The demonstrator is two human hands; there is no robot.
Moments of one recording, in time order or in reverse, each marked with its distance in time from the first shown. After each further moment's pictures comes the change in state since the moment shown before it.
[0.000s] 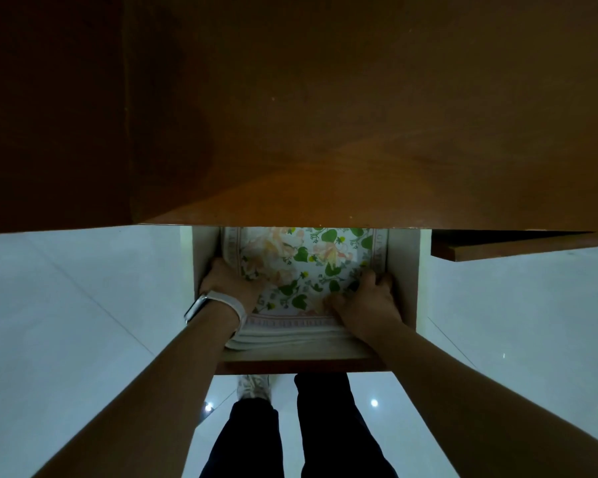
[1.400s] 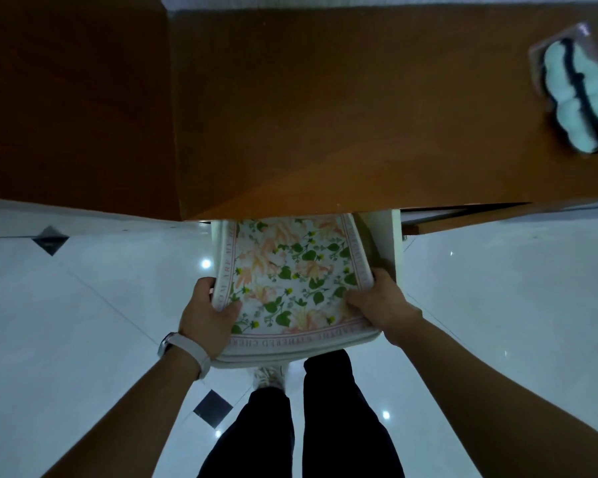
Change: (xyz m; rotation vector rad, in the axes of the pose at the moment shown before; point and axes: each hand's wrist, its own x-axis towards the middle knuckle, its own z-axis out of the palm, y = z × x) left_hand -0.093 -0.078 -0.061 -0.336 0.029 0.361; right_hand -0.090 0.011 -0.025 0.637 -0.021 0.004
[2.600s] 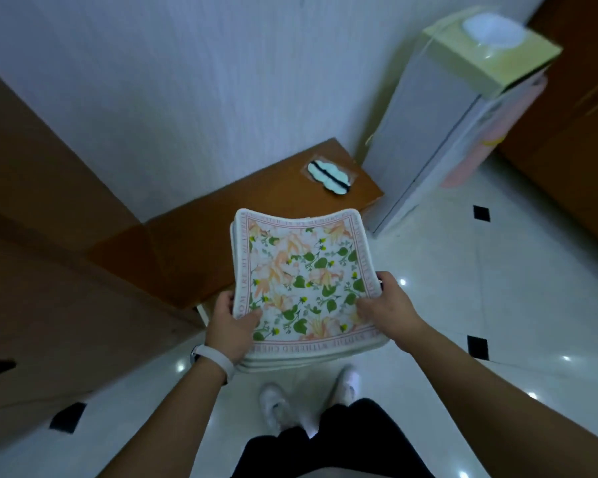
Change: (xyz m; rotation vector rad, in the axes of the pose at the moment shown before) left_hand -0.267 0.163 -0.079 -0.068 -0.316 0.416; right_hand -0.385 0.038 -0.081 0.320 0.503 -0.282
